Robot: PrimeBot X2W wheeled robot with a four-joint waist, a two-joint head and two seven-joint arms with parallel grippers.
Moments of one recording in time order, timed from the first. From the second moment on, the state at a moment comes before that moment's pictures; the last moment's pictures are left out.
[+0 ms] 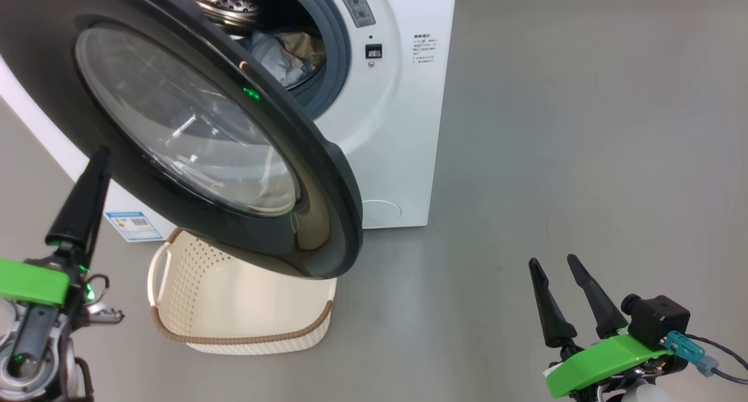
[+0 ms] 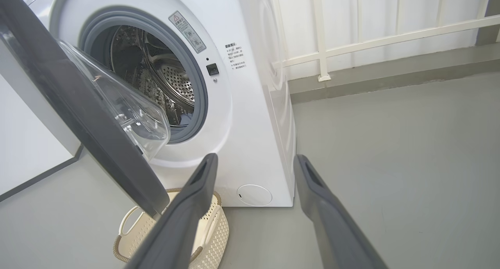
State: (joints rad) left arm -0.33 0.05 0.28 0.01 -1.31 -0.12 0.46; right arm -0.12 -0.08 0.08 0.26 0.36 0.12 -0.25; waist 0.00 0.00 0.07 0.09
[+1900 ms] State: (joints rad) left arm 0.00 0.09 0.09 0.09 -0.21 -0.12 -0.26; right arm -0.12 -0.08 0.08 0.23 0.36 0.12 -0.25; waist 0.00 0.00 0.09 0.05
